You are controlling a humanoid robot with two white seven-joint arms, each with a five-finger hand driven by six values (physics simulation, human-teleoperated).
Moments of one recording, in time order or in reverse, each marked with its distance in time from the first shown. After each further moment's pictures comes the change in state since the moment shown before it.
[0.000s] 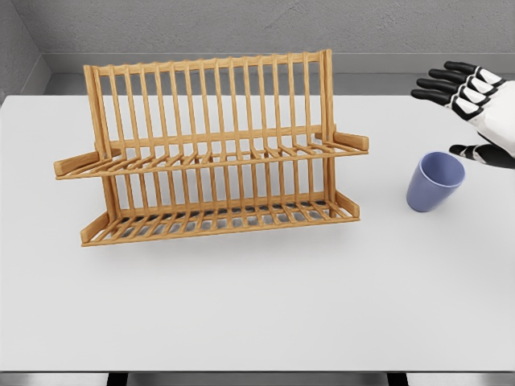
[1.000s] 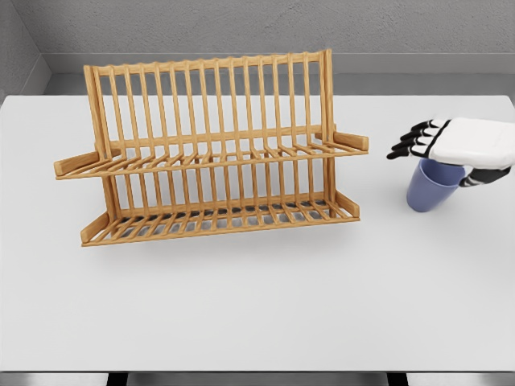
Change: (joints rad) left arm 0.000 0.000 0.000 0.000 0.000 0.000 0.000; right arm -0.443 0.028 0.337 0.148 -0.085 -0.004 0.762
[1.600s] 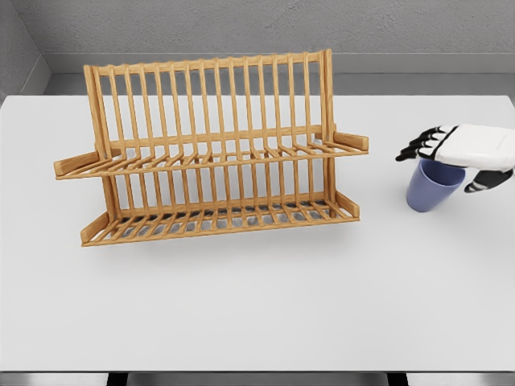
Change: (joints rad) left arm 0.000 0.000 0.000 0.000 0.000 0.000 0.000; right arm 0.000 0.029 0.023 0.111 0.001 0.000 0.000
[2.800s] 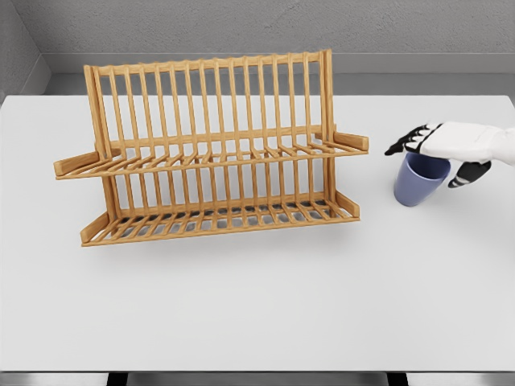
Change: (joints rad) left arm 0.000 0.000 0.000 0.000 0.000 0.000 0.000; right arm -0.115 0.106 0.115 0.172 0.016 0.000 0.000
